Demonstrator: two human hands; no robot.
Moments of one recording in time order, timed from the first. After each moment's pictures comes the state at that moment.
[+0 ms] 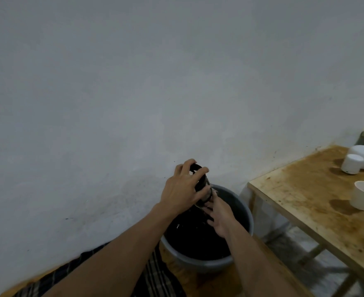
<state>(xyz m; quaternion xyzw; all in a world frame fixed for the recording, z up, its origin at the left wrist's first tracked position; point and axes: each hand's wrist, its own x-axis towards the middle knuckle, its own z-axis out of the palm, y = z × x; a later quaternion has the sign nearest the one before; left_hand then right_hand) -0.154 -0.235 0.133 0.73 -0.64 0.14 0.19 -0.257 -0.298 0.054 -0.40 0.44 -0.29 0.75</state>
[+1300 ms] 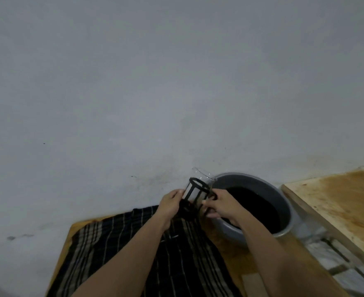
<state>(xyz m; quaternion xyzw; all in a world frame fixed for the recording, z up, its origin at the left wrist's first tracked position) -0.066 -0.061 0.055 0.69 -0.19 -0.36 0.60 -0.200 -0.177 0.077 -0.73 0.33 -0.11 0.58</state>
